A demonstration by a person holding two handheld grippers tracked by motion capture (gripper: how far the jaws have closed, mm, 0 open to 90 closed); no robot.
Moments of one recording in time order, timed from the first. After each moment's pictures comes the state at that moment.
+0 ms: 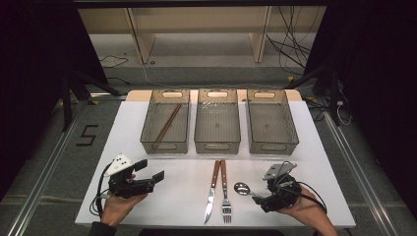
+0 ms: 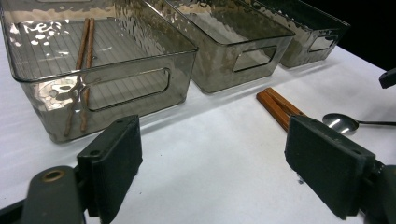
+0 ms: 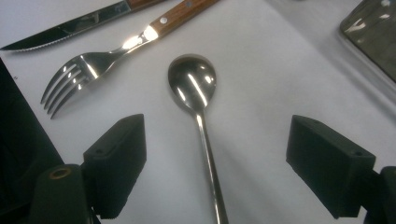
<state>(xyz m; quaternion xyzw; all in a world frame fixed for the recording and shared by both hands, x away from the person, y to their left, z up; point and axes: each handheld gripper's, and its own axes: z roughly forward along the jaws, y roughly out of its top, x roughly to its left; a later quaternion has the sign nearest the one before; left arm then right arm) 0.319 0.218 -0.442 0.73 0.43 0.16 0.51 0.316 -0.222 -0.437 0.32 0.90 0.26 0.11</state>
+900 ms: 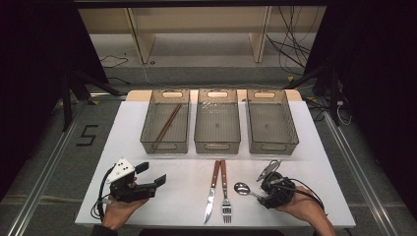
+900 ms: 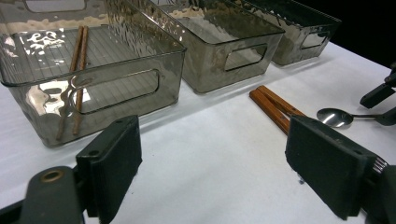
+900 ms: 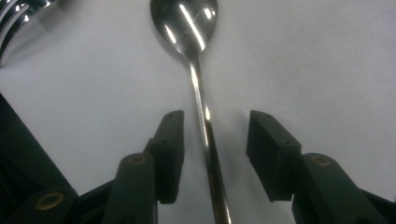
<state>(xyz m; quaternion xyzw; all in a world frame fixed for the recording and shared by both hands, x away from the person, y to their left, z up) 0.310 0.212 -0.445 0.73 0.42 0.18 0.51 0.333 -0.215 -0.456 0.33 0.93 0.15 0.06</state>
